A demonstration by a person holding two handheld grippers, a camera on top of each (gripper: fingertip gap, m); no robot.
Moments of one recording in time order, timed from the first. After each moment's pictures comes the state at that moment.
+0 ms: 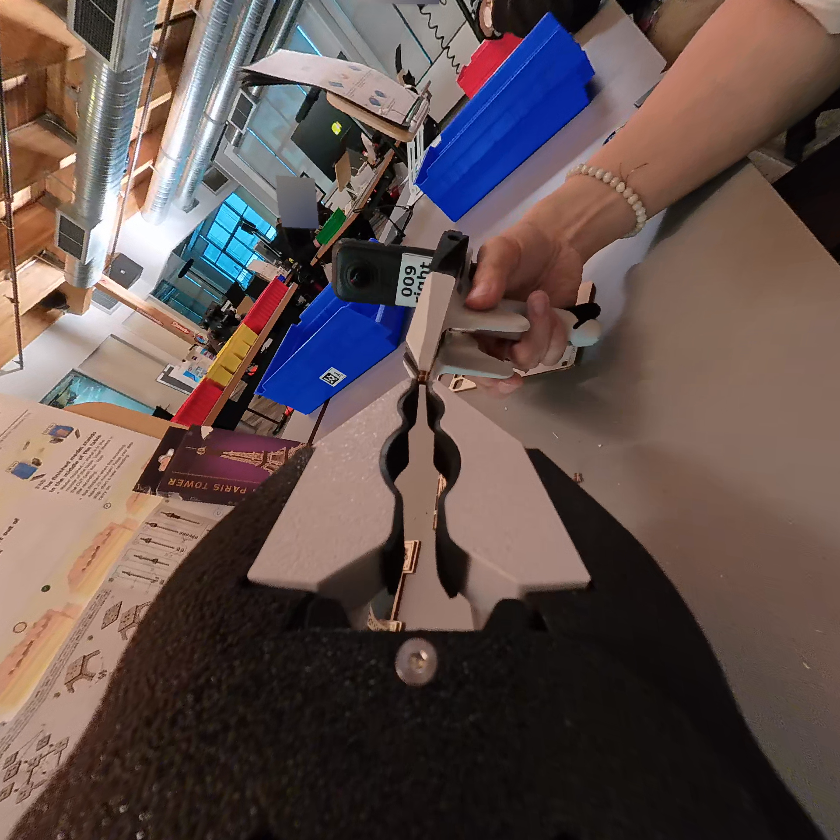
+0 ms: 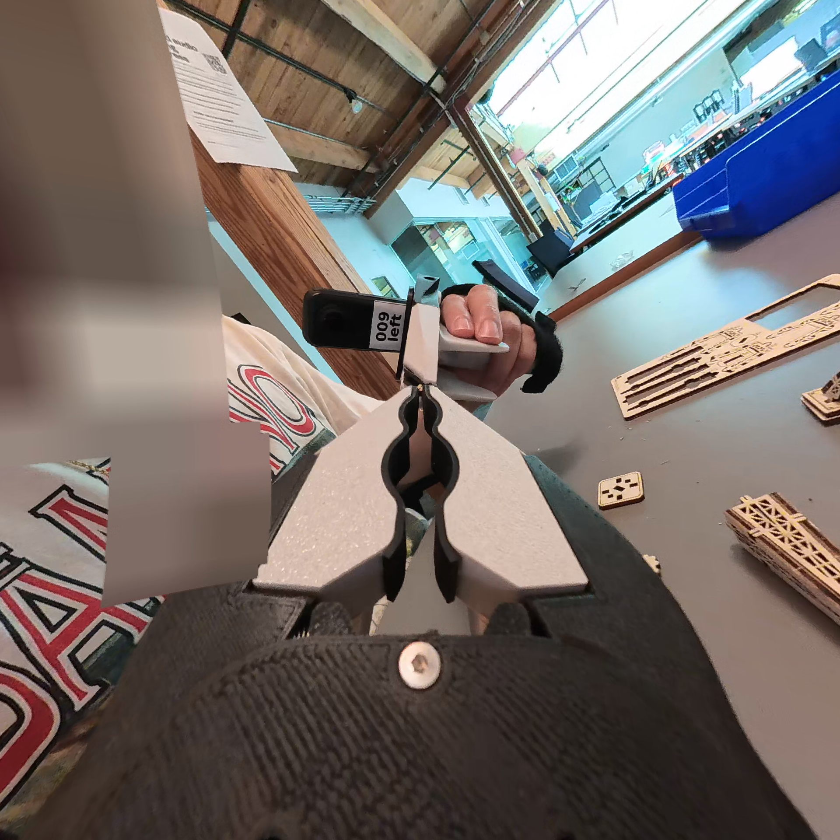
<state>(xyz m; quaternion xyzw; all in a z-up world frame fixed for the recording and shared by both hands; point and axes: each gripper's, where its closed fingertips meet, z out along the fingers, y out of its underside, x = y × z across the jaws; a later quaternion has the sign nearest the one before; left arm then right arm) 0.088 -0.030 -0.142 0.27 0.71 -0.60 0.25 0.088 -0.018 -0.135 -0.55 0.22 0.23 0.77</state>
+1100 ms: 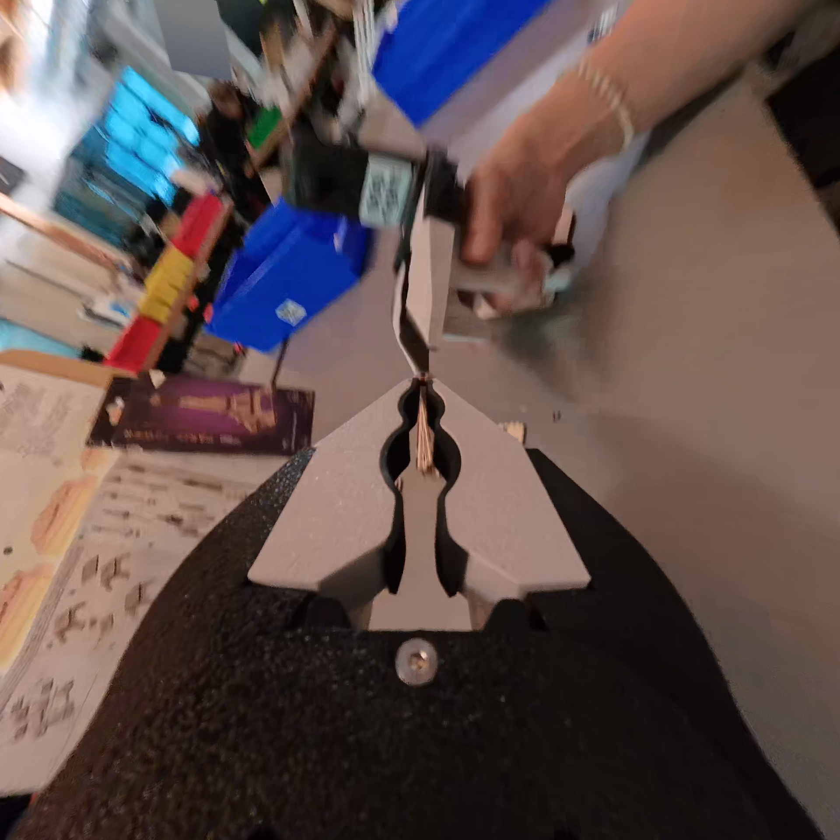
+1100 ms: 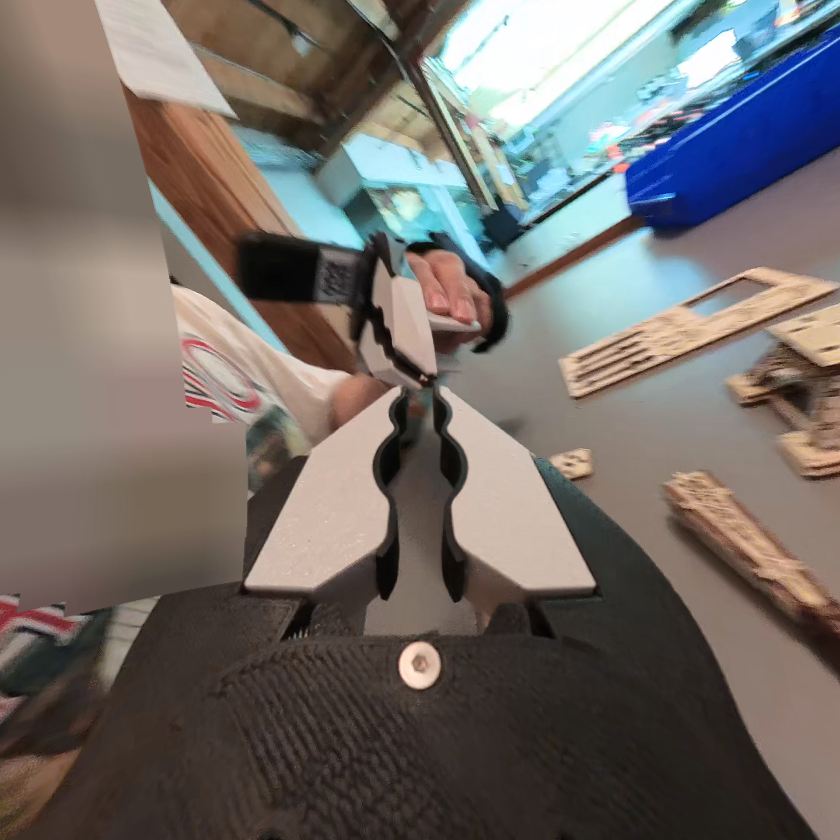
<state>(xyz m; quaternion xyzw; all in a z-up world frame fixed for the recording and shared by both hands) 0.100 -0.019 -0.158 0.27 0.78 -0.52 0.23 0.096 -0.015 -0.150 -0.60 0.23 0.17 0.74</state>
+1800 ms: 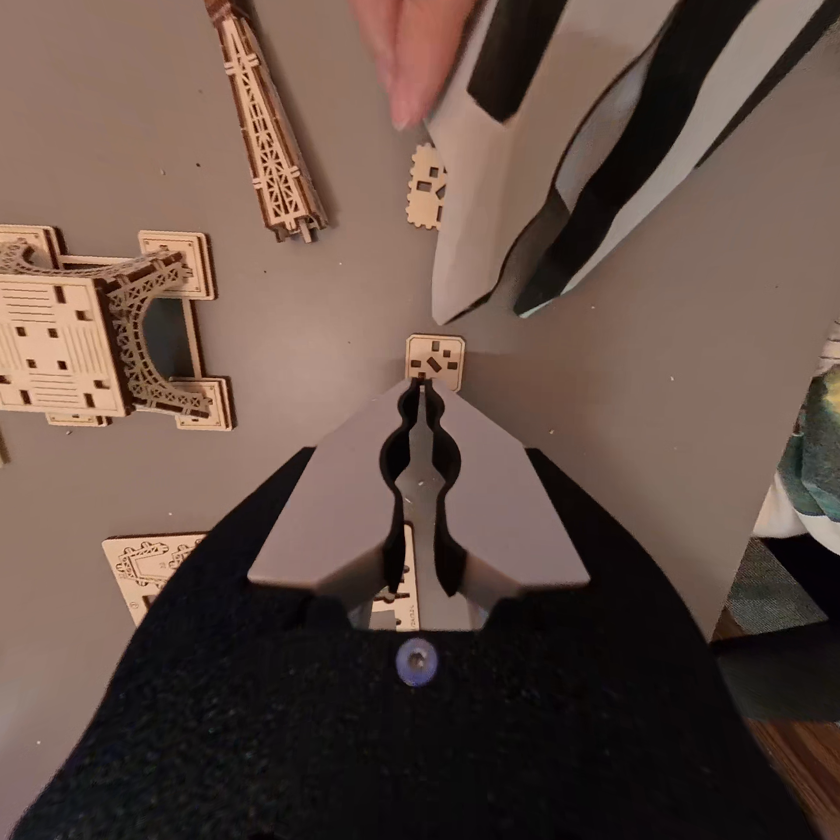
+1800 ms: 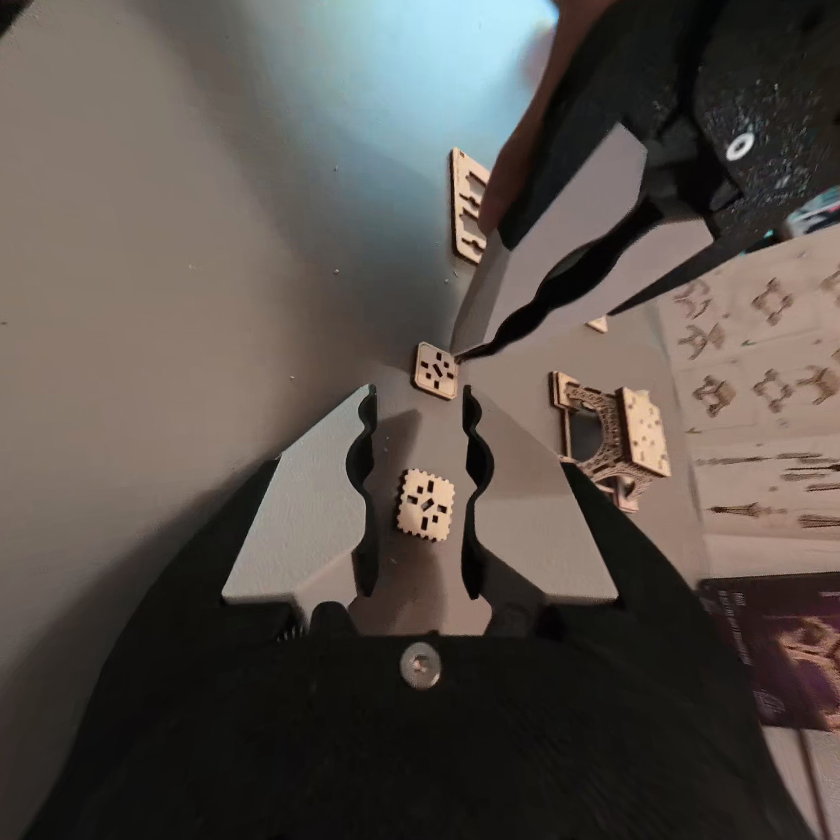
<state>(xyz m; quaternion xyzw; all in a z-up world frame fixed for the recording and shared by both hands) 0.146 0.034 -0.262 0.17 0.98 -0.12 -0.03 0.117 0.023 -0.253 -0.87 0.00 -0.31 0.37</state>
